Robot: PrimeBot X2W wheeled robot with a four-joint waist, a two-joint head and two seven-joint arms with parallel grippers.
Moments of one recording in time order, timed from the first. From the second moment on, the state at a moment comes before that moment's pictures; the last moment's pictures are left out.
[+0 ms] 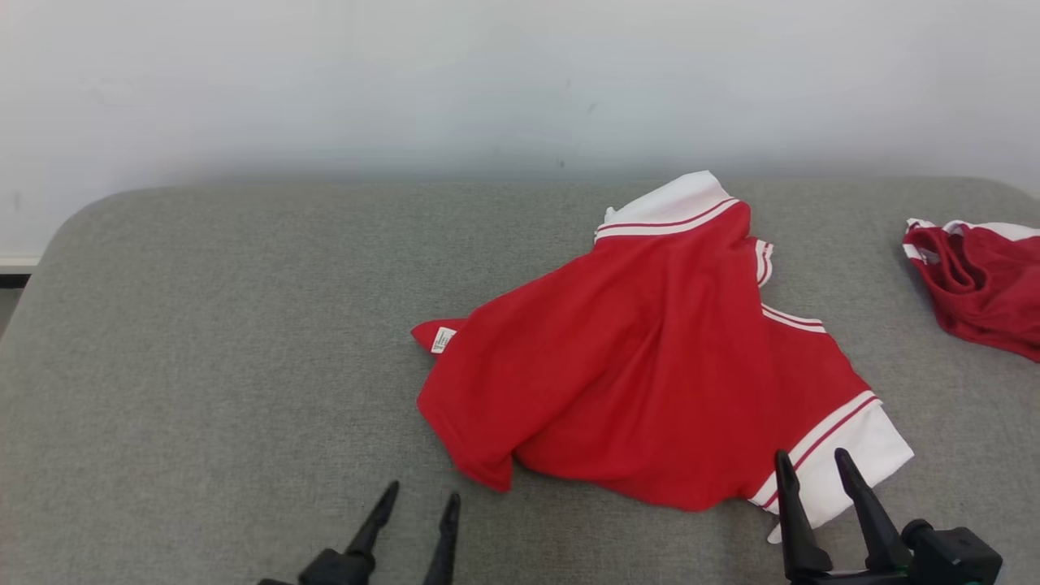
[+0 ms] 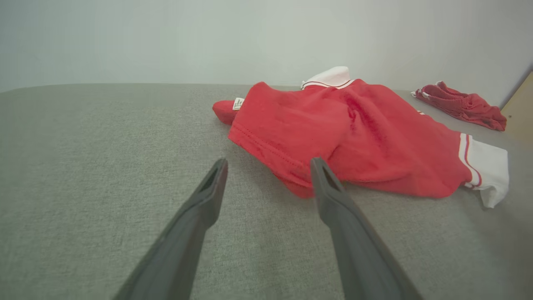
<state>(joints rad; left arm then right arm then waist) -0.06 0.05 -0.26 0.31 -0.19 -0.12 -0.26 0.08 -0.07 0.03 0.08 0.26 0.13 -0.18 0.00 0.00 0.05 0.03</state>
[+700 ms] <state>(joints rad) -0.28 0.05 -0.42 0.61 -0.35 -0.13 -0.26 -0.01 -0.07 0.14 0.19 0.29 0.13 -0.24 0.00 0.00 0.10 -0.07</state>
